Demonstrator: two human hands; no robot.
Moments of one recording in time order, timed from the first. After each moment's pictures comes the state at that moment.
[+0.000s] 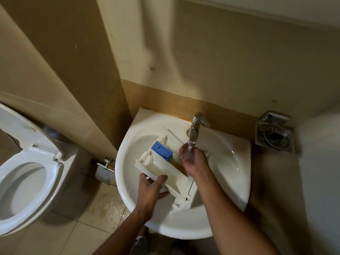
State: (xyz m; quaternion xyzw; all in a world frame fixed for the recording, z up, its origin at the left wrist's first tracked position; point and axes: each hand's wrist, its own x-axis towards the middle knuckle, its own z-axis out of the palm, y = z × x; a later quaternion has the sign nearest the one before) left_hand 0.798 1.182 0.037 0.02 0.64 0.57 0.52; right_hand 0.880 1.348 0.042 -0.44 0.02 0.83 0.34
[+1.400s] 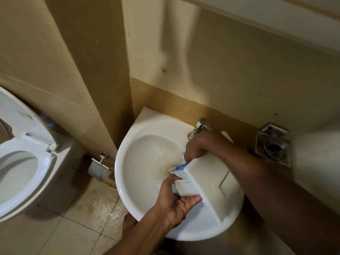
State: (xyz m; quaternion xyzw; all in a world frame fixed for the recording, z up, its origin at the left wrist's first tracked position) left_hand 0.839 1.199 0.107 -0.32 0.30 0.52 0.73; right_hand 0.836 1.375 0.179 -0.26 -0.79 0.11 -0.55
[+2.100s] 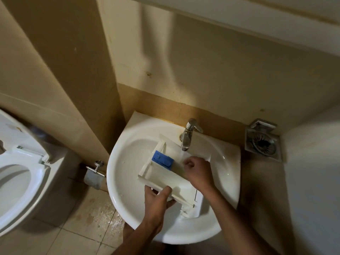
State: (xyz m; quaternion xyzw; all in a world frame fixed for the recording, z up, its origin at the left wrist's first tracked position) left_hand 0.847 1.187 0.039 -0.03 0.60 0.60 0.53; right_hand 0.931 1.324 0.070 -0.59 -0.73 0.35 0.07
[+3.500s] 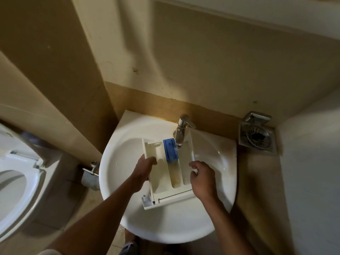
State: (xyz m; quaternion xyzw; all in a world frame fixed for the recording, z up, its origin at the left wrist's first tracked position) left_hand 0.772 1.261 0.046 0.14 0.68 0.42 0.59; right_hand 0.967 1.310 0.046 -0.62 -0.70 0.32 0.14
